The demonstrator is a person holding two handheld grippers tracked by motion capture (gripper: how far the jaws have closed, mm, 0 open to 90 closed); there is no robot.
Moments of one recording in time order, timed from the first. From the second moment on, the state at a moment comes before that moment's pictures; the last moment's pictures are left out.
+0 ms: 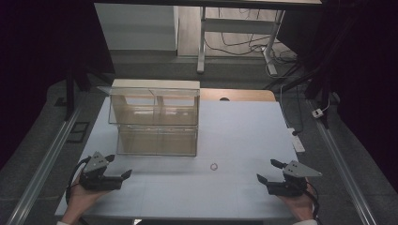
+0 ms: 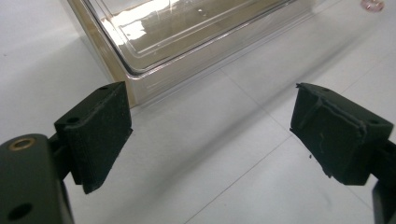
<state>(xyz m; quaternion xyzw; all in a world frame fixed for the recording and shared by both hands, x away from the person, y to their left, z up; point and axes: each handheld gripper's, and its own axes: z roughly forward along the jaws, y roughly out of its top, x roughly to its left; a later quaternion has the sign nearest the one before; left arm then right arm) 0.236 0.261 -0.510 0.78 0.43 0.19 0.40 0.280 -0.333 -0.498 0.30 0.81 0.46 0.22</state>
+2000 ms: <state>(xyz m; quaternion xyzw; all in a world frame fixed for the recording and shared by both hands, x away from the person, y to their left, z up) 0.232 0.247 -0.517 0.80 0.42 0.19 0.39 0.296 -0.285 -0.475 0.29 0.82 0.46 0.18</state>
